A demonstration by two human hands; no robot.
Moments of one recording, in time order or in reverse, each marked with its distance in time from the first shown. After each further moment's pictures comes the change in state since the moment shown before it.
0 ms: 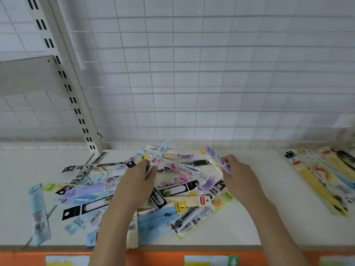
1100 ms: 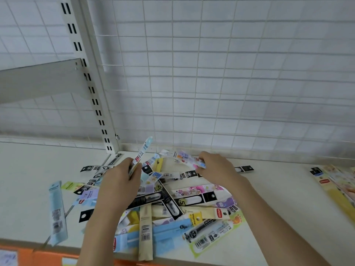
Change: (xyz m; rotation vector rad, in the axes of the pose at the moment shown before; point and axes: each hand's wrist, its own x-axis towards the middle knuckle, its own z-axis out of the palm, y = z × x) left_hand 0.005 -0.033 -0.042 0.006 0.288 -0.069; right_hand 0.071 -0.071 0.035 -0.164 -0.273 -0.250
